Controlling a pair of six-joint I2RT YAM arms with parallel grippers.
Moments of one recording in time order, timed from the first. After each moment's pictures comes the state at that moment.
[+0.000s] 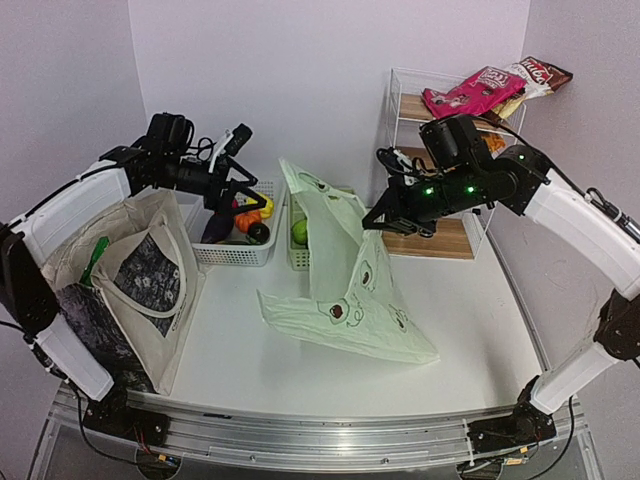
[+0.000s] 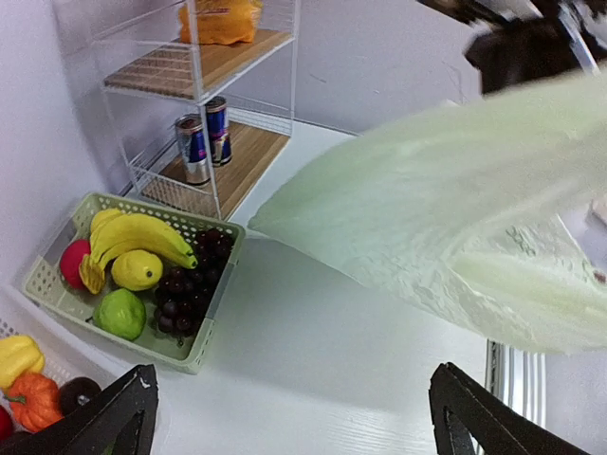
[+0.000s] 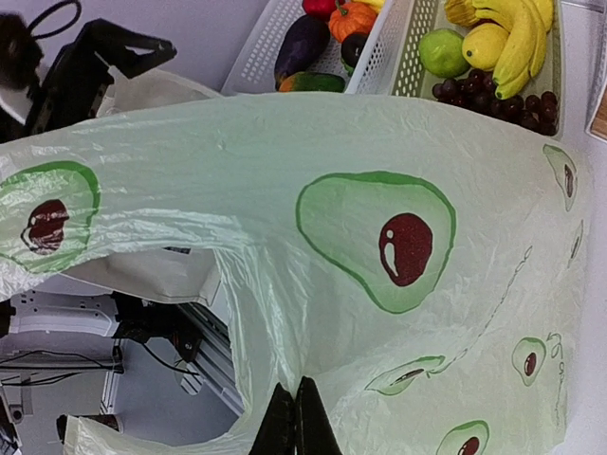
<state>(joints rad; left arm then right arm) -0.43 1.56 1.57 -0.57 0.81 0.34 0.81 1.51 1.70 -0.89 -0.23 0.64</state>
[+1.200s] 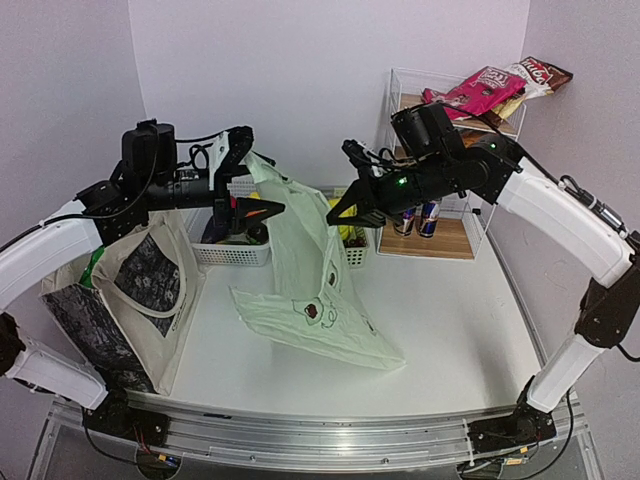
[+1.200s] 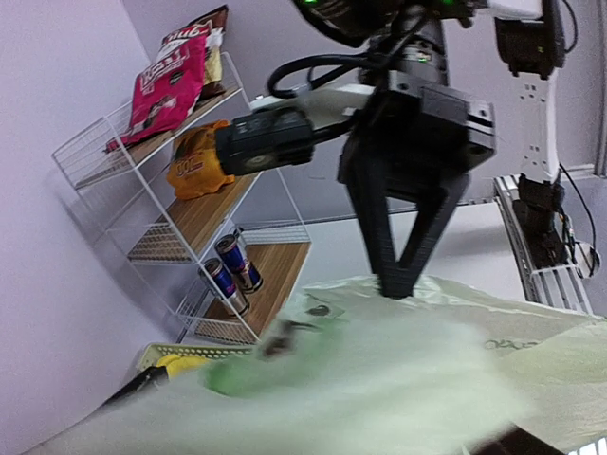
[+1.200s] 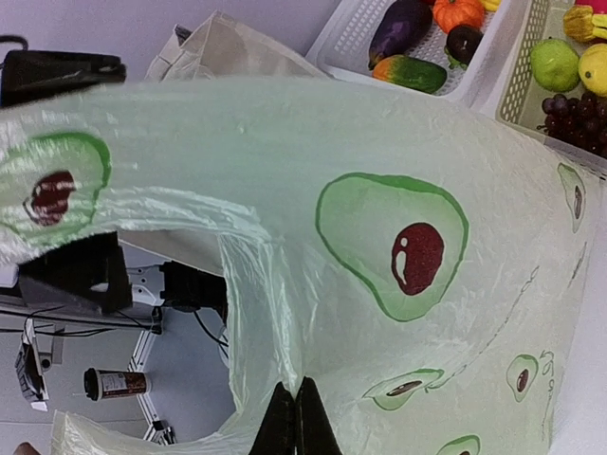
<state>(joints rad) -0.69 1.27 1.28 -0.14 0.59 0.44 0.85 1.65 1.86 -0.86 -0.41 0.60</state>
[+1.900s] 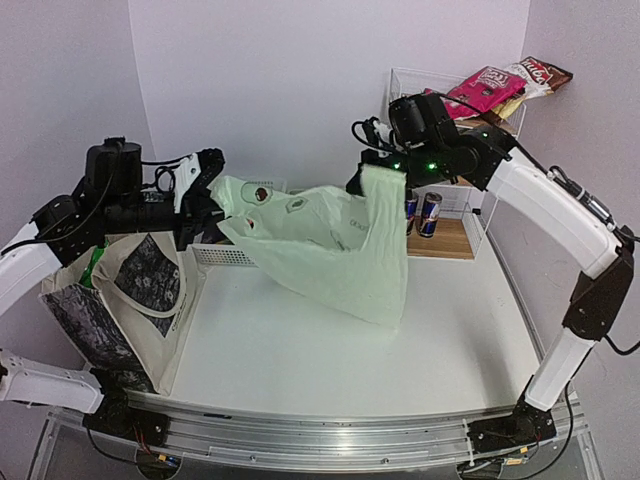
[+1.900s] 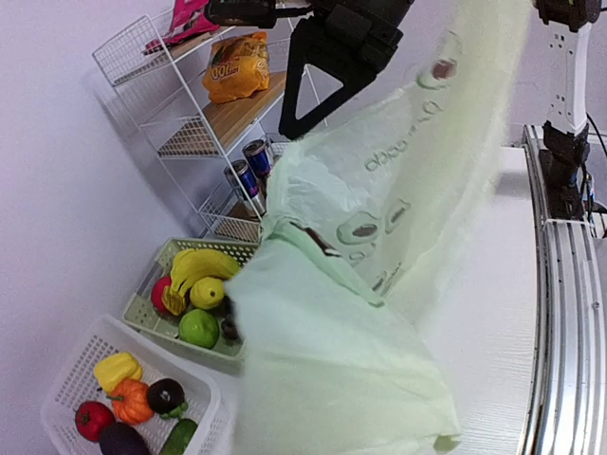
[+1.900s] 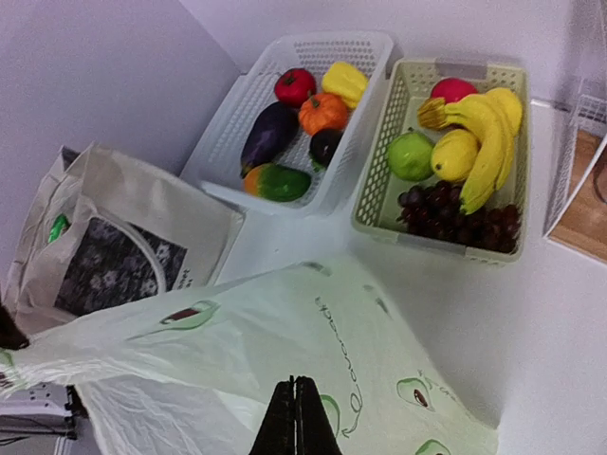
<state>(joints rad) -0.70 1.07 1.20 -0.42 0.38 0.45 0.80 1.72 1.95 -0.86 -0.06 0.55</state>
